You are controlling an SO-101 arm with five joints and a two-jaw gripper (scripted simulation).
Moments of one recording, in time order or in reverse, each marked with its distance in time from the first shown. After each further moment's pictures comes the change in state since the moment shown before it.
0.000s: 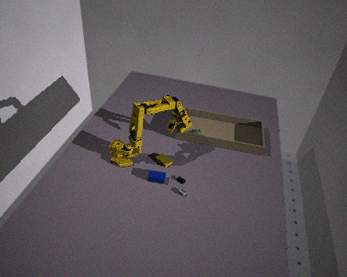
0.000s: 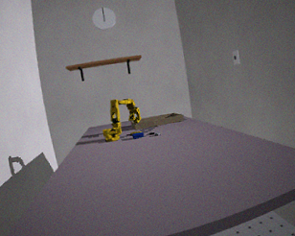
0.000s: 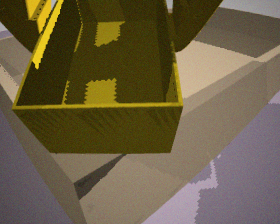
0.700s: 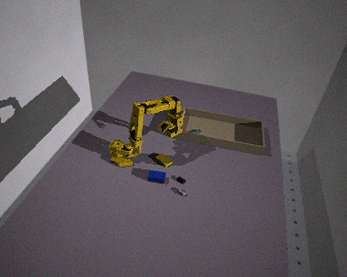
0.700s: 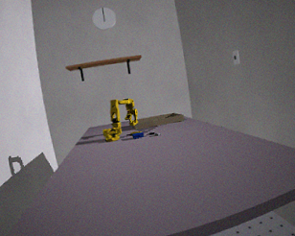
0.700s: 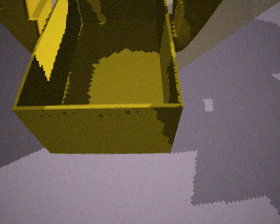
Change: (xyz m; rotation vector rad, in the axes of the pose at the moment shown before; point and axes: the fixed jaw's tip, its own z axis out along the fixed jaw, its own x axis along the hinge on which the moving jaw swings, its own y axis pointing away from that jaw) arm -0.051 -0.002 -0.010 0.014 -0.323 0.000
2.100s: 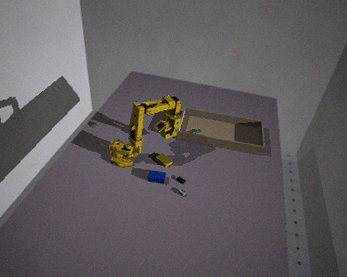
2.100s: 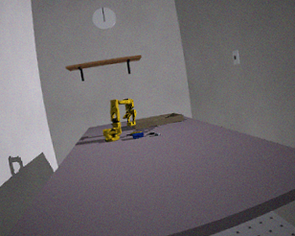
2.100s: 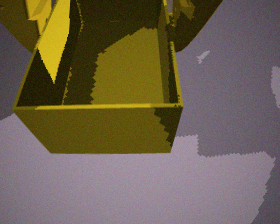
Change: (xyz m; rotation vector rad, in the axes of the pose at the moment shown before) arm -0.026 -0.001 -0.002 0.007 -0.165 0.000
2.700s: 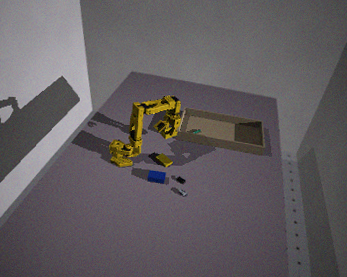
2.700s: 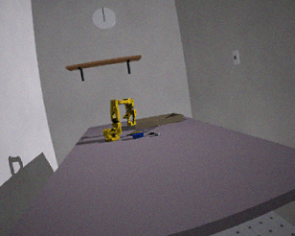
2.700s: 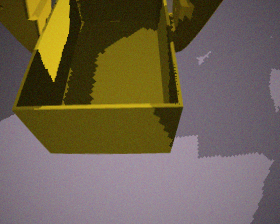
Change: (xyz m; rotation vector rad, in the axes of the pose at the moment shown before) arm 0.000 0.002 -0.001 0.000 0.007 0.000
